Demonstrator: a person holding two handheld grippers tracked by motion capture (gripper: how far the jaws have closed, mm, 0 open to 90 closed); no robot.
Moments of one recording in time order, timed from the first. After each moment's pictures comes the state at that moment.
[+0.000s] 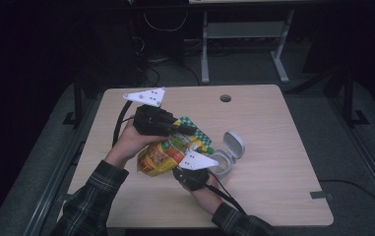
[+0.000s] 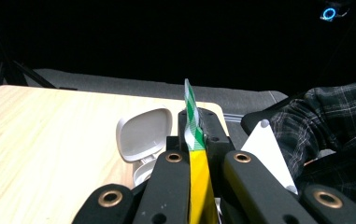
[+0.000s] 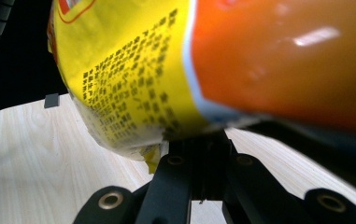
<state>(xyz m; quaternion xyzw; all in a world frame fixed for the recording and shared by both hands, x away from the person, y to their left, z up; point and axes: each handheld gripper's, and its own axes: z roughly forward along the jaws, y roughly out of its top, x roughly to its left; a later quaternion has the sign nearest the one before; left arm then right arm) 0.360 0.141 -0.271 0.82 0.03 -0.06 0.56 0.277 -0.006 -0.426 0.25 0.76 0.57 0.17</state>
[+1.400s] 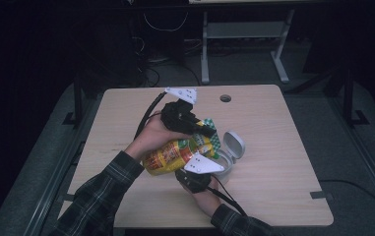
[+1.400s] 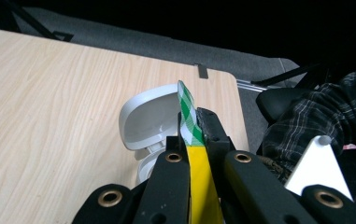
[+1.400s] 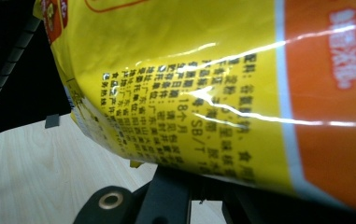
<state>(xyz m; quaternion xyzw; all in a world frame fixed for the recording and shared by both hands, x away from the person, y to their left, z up) 0.379 0.081 -0.279 0.88 0.07 -0.08 0.47 0.274 -0.013 -0.437 0.26 0.72 0.61 0.18</state>
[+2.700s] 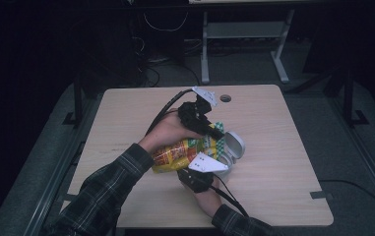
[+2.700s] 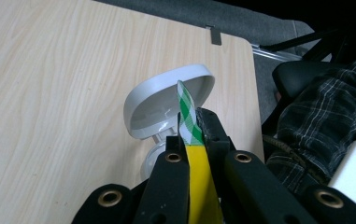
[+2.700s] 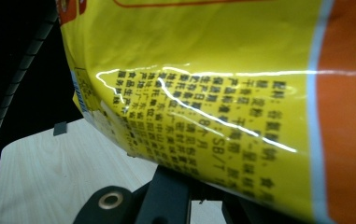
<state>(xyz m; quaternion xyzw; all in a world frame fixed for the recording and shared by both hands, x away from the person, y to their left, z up) 0.393 0.042 -0.290 0.92 0.08 -0.09 0.38 0.276 -0.020 -0.441 0.28 0.71 0.63 0.15</state>
